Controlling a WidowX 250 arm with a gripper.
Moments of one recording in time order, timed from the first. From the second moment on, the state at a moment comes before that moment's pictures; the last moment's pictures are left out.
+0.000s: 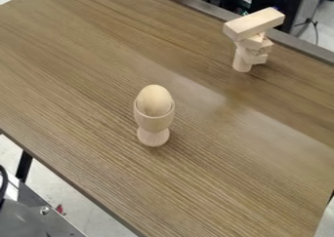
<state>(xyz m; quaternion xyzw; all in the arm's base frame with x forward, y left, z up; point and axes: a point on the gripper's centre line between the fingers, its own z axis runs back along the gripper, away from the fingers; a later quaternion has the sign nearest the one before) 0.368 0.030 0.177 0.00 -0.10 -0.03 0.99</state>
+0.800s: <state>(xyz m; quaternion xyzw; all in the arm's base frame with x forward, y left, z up) 0.277 0.018 0.139 -0.05 -0.06 -0.05 1.00</state>
